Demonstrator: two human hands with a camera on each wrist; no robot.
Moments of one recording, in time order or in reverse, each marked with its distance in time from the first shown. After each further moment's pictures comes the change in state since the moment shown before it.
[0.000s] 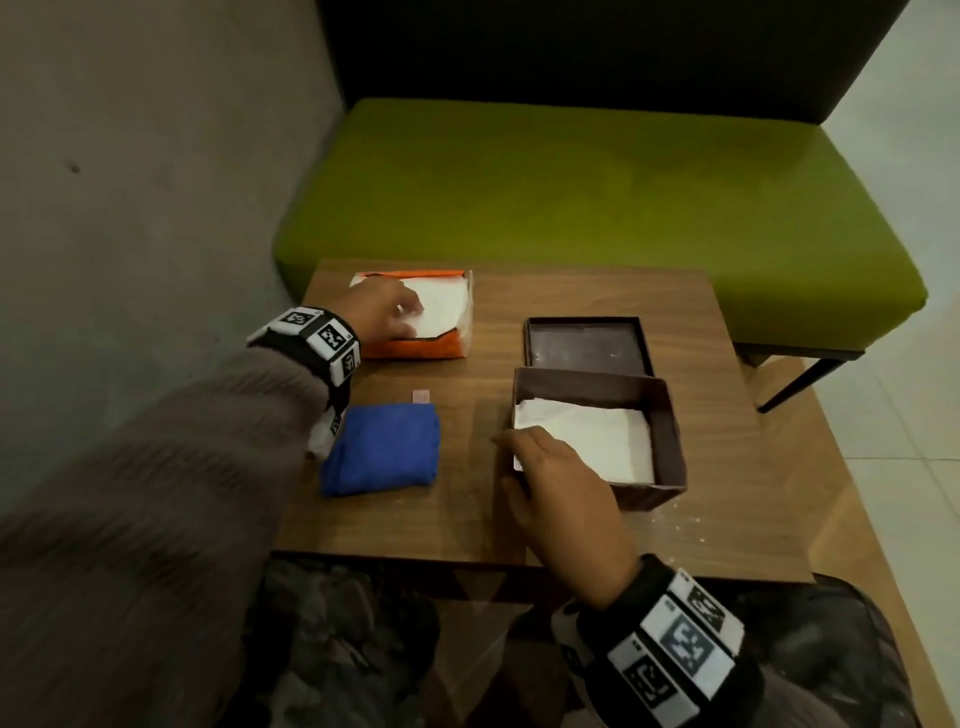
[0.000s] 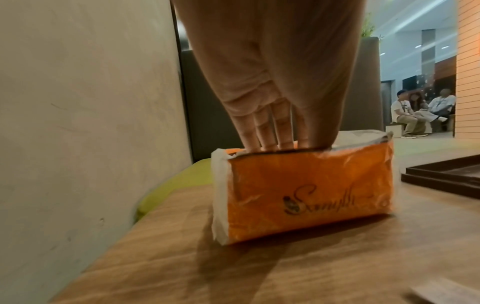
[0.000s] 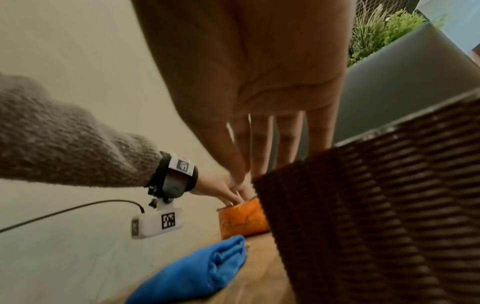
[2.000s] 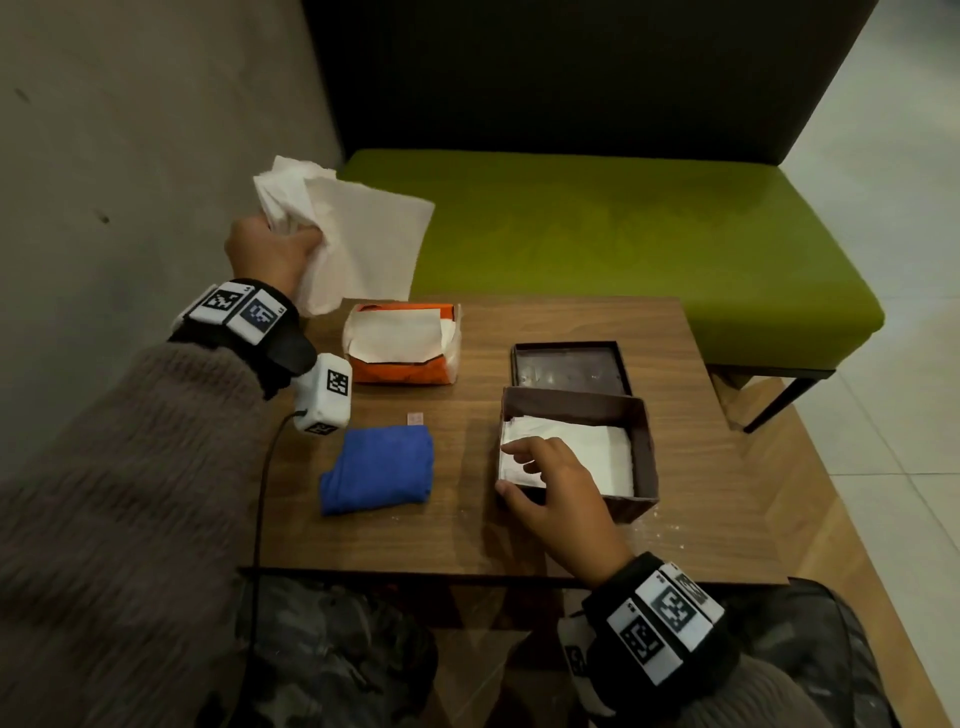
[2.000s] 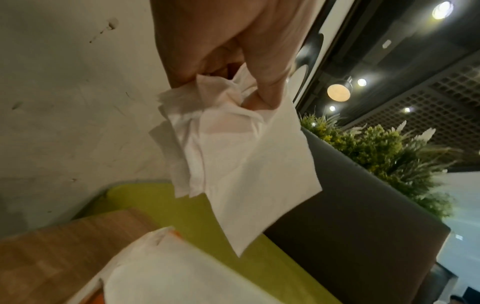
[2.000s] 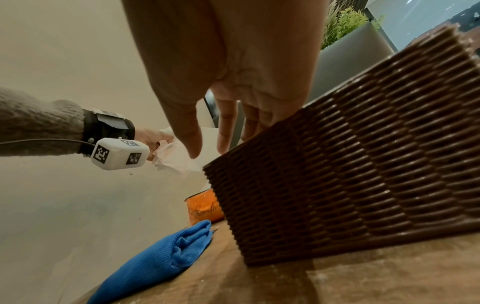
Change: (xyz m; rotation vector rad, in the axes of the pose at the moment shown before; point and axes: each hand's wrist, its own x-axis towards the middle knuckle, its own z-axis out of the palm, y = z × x) left_hand -0.042 -0.001 -0.091 -0.711 0.847 -0.511; right_hand -0.001 0.026 0.006 0.344 0.118 0.050
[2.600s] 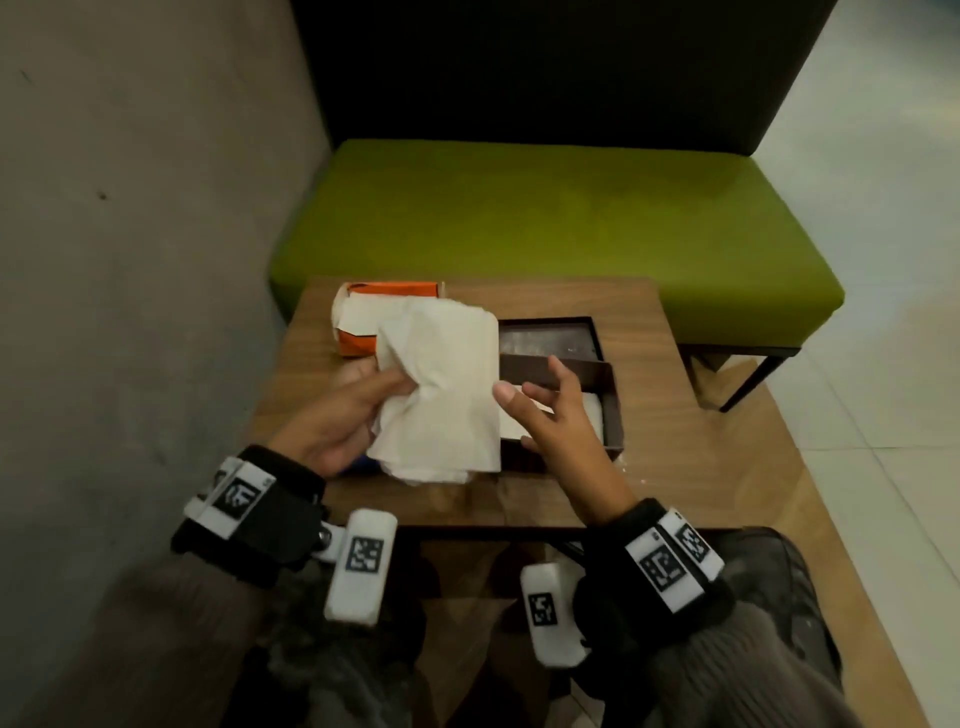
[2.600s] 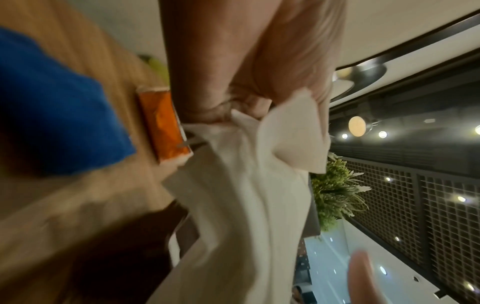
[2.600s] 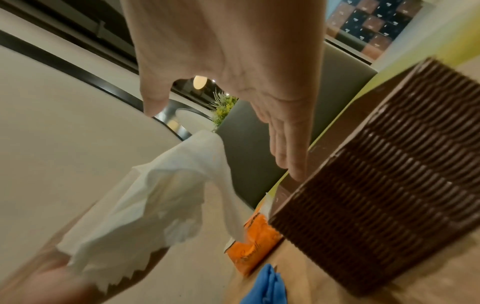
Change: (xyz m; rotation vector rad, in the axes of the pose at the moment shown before) left_hand -0.188 -0.010 -0.025 -0.766 -0.870 -0.408; right_hand -0.024 -0.036 -0.034 0.698 0.059 0.270
